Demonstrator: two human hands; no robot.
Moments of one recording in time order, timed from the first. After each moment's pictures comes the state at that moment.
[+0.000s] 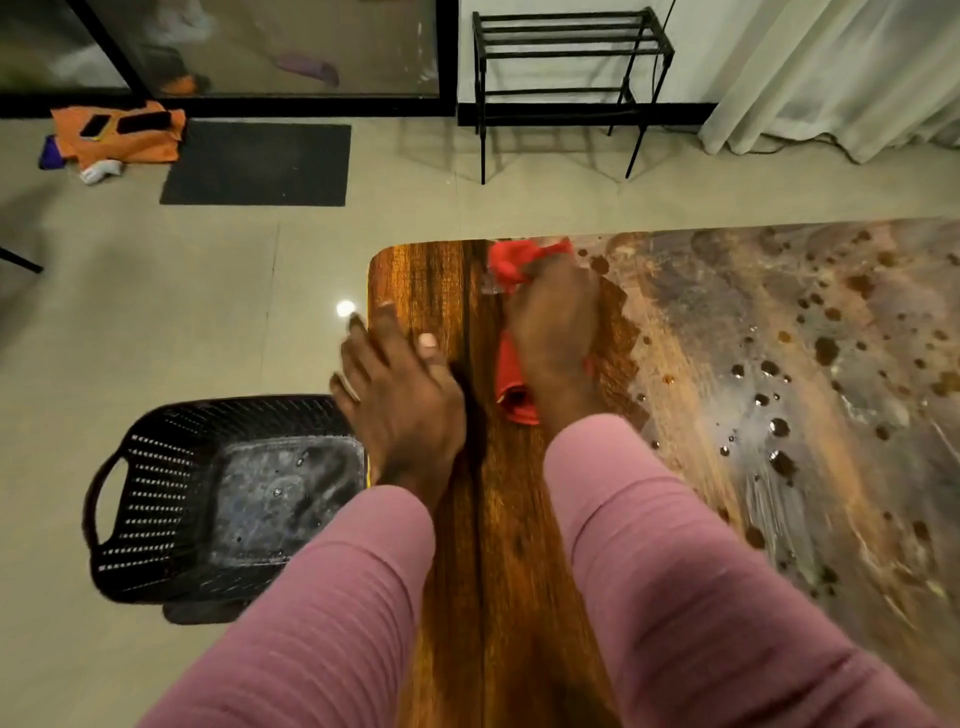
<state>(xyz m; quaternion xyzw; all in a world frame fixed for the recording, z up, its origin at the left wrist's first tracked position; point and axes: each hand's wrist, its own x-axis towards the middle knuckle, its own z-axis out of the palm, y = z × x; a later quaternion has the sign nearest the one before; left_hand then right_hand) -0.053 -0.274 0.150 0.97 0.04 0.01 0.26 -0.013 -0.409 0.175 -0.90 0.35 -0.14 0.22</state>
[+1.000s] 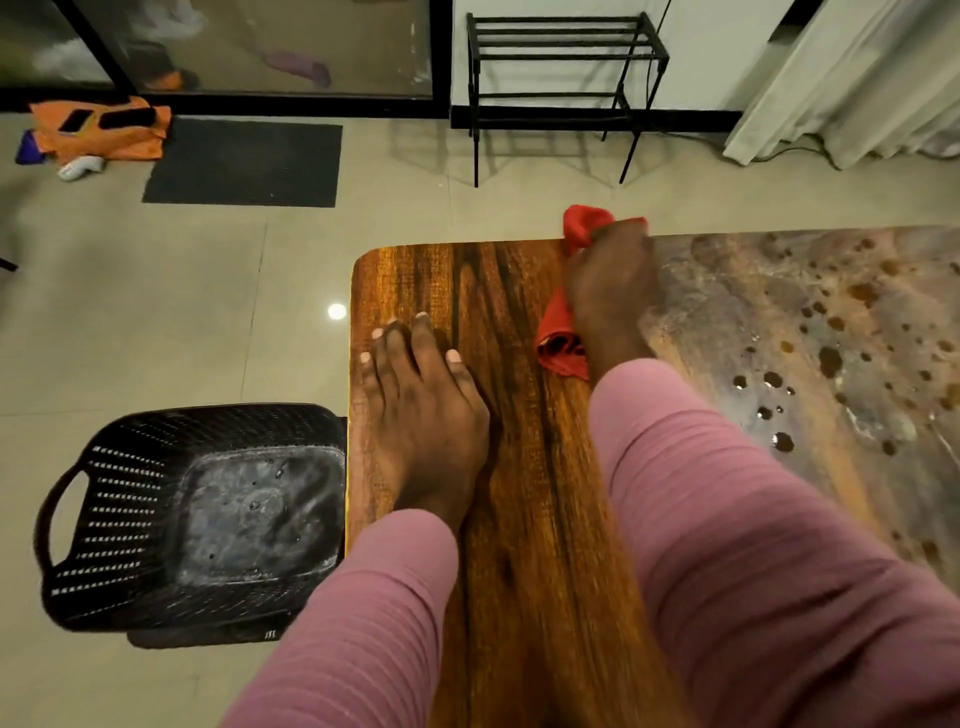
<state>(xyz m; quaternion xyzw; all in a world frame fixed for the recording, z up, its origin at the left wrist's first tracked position) -0.059 -0.300 0.133 0.97 -0.04 0.04 0.24 0.007 -0.473 0.178 -0.85 0.42 -0.19 0.25</state>
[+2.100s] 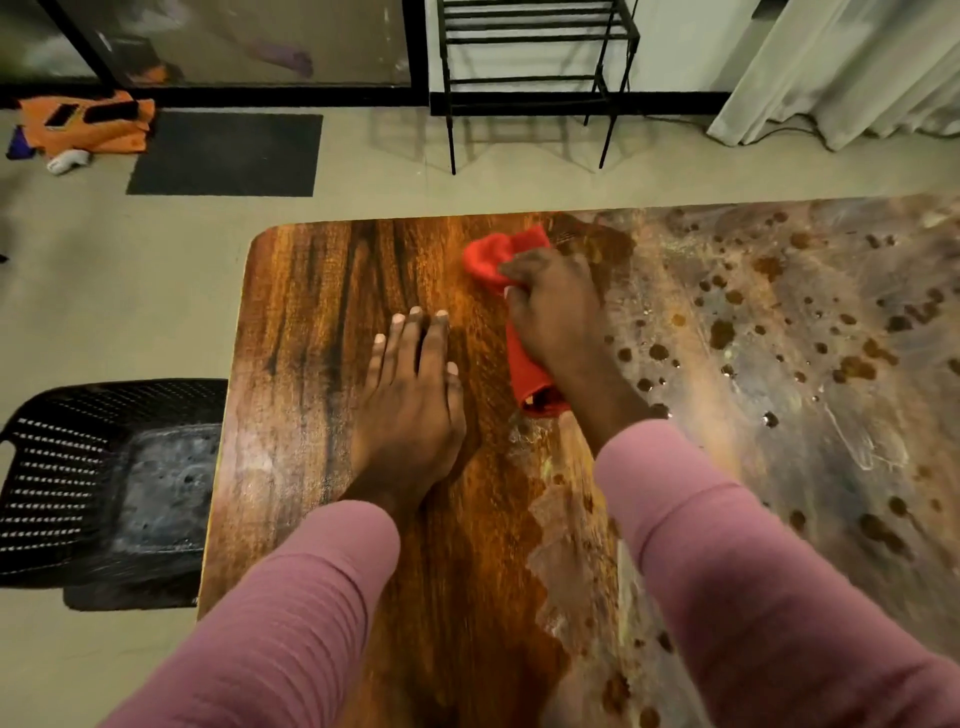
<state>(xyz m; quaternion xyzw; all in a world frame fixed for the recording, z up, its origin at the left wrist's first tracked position) -0.112 -0.365 0.140 0.95 -0.21 -0.01 0.21 -0.077 -0.545 0.161 -0.96 0.15 -0.10 0.21</state>
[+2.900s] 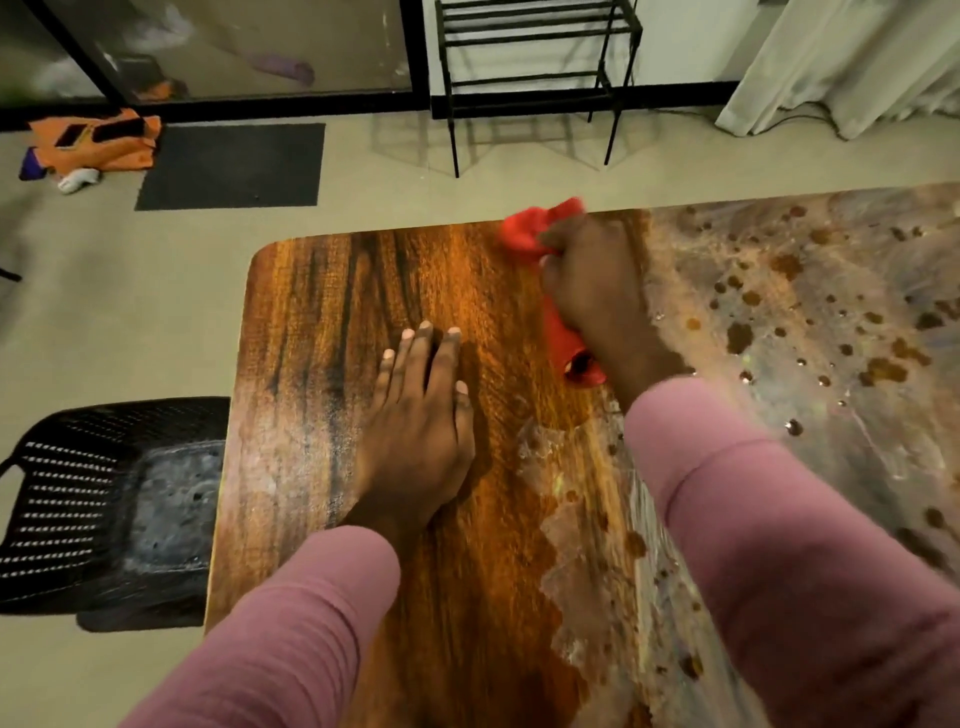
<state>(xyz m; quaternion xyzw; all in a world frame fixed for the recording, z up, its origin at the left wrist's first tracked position) -0.111 -0.362 0.135 0.95 -0.23 -0.03 0.21 -0.049 -0.577 0.171 -0.95 0.19 -0.09 0.22</state>
